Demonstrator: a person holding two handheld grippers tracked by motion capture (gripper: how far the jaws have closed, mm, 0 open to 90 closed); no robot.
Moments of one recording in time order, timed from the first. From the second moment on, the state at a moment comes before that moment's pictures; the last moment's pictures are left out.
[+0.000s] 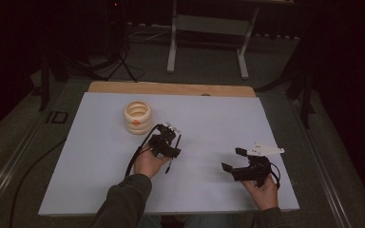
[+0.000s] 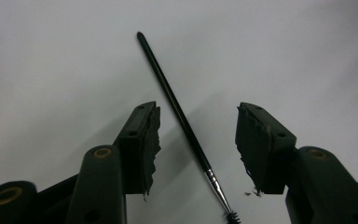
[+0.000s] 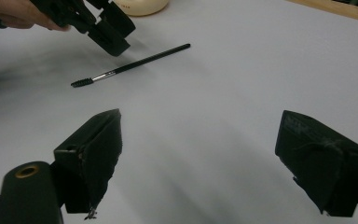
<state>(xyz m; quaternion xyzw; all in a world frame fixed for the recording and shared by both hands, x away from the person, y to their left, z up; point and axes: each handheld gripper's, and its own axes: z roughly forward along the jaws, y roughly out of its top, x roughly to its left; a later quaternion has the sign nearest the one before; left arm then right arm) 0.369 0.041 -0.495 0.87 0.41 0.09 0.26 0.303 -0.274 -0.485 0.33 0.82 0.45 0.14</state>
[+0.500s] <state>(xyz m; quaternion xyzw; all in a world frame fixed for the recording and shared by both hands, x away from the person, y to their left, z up) 0.374 0.027 -0.511 0.87 0.44 0.07 0.21 0.303 -0.273 -0.486 0.33 0.82 0.45 0.14</state>
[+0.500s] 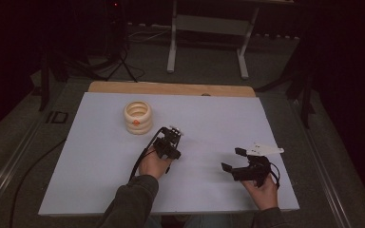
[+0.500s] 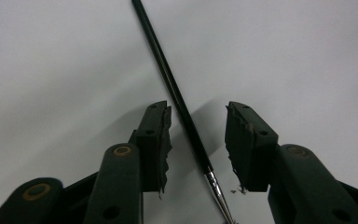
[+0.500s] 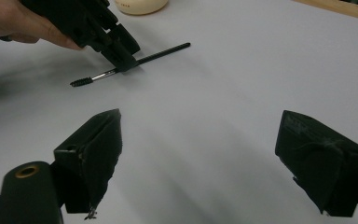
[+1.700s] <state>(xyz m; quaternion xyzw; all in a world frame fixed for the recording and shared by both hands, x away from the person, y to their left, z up) 0.379 0.023 -0.512 0.85 0.49 0.06 0.18 0.304 -0.269 -0.486 0.33 0.82 0.45 0.14</state>
